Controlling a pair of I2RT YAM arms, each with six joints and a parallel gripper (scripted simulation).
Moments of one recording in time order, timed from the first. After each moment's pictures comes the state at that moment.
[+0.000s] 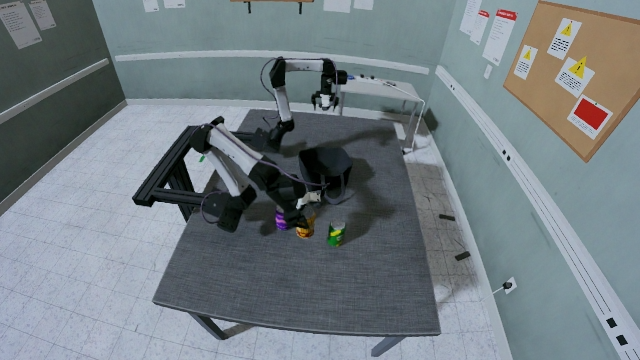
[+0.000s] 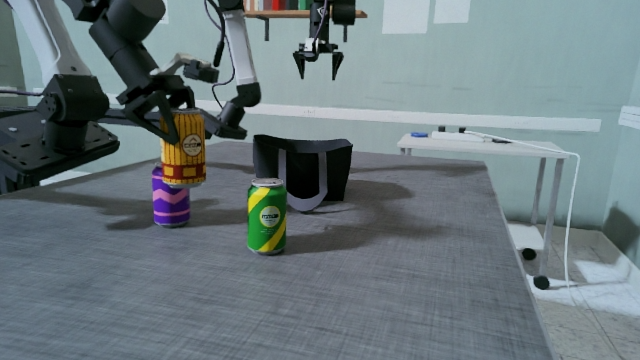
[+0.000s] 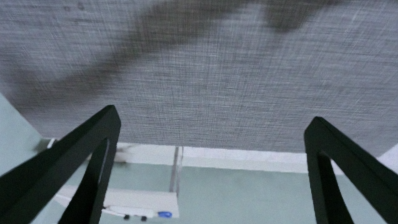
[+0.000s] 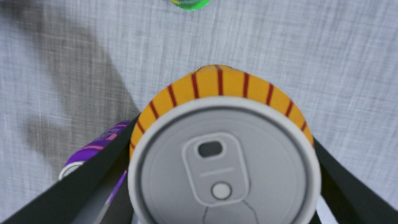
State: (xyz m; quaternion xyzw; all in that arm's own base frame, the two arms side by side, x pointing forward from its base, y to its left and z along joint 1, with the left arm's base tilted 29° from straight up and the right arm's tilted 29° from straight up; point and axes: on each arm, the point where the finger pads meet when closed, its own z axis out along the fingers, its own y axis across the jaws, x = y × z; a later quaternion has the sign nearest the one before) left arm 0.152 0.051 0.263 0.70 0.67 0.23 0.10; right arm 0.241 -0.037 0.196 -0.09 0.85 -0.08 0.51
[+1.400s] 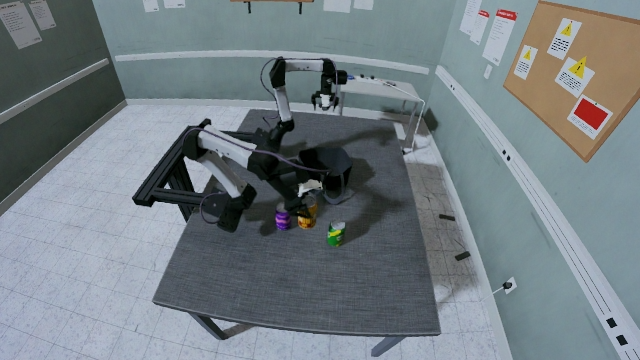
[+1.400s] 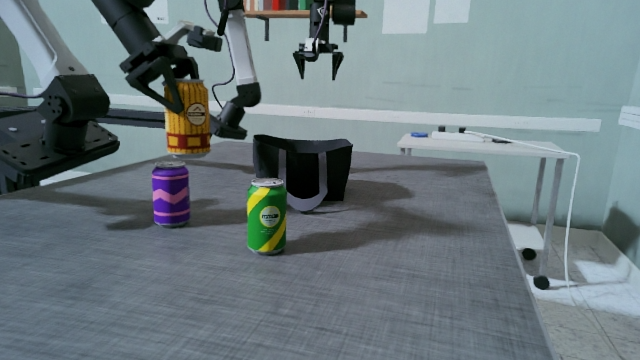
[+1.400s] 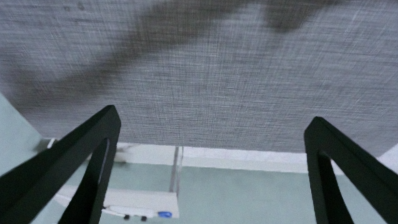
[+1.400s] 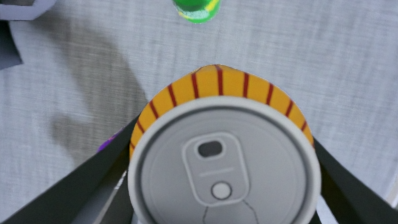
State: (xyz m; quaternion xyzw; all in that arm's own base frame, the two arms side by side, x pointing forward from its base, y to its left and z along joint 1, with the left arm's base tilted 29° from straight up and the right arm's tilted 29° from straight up) left arm 0.152 0.051 0.263 0.70 0.67 0.23 0.10; right arm 0.223 -0.018 0.236 -0.09 0.85 -0.08 0.52
